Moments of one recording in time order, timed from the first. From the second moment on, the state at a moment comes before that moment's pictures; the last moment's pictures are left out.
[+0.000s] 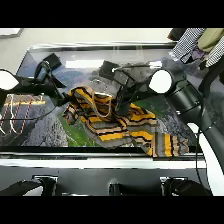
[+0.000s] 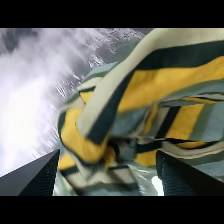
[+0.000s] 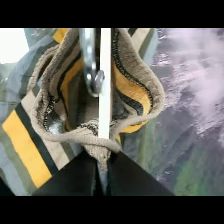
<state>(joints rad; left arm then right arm) -0.17 -1.24 1.36 1.14 -1.12 -0.58 0.52 -1.30 1.52 -1.21 1.20 0.76</state>
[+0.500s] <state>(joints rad) -0.22 -1.33 1.34 1.09 -1.01 -0.47 0.52 -1.32 1.52 -1.18 1.23 0.75</state>
